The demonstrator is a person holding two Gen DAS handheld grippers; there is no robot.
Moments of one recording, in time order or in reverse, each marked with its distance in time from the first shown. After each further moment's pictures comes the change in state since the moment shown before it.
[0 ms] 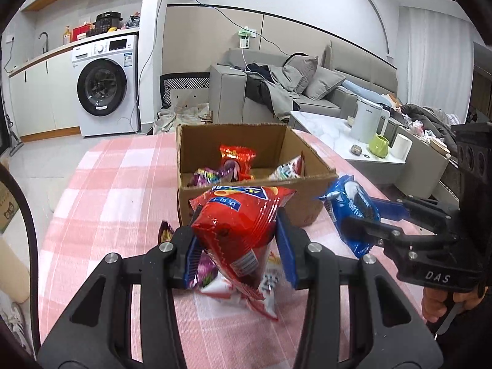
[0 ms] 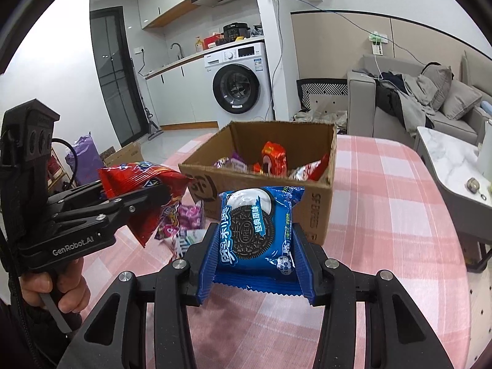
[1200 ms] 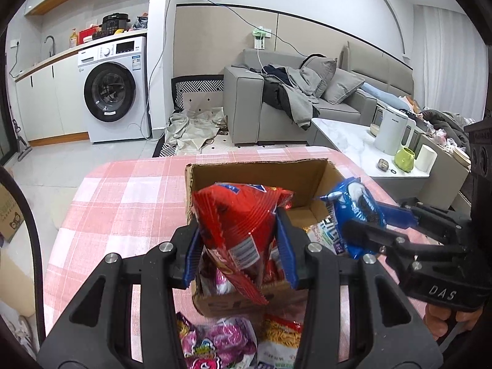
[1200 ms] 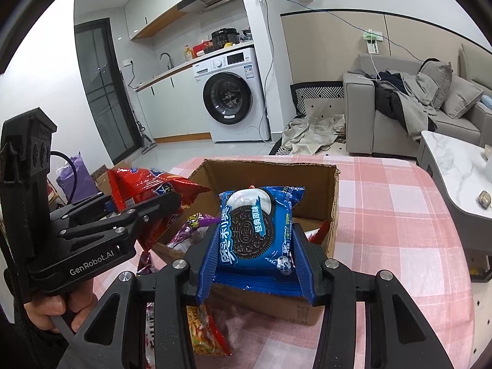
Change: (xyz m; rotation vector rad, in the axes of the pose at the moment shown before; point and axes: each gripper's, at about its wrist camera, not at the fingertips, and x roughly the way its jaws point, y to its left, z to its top) left arm 0.119 0.037 0.084 -0.005 0.008 0.074; right arm 0.070 -0.033 0.075 0.052 -0.018 -0.003
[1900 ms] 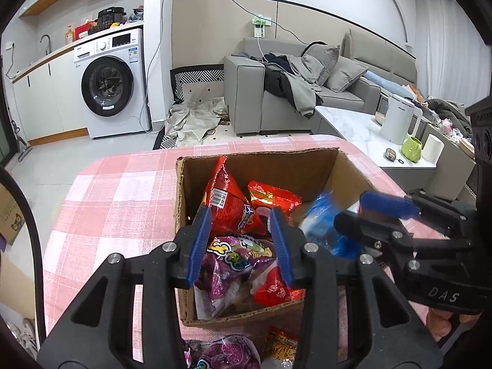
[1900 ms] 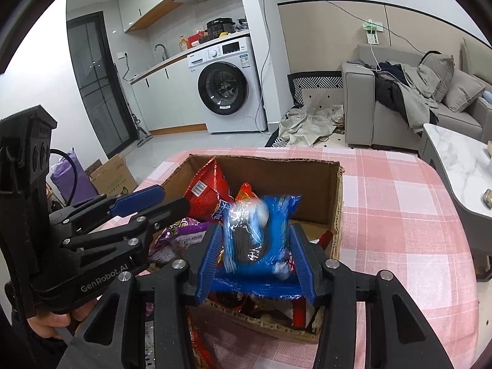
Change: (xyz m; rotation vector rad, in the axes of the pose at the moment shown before) left arm 0.058 -0.005 0.007 0.025 0.051 0.011; right arm 0.034 -0.011 0.012 0.004 0.043 -0.012
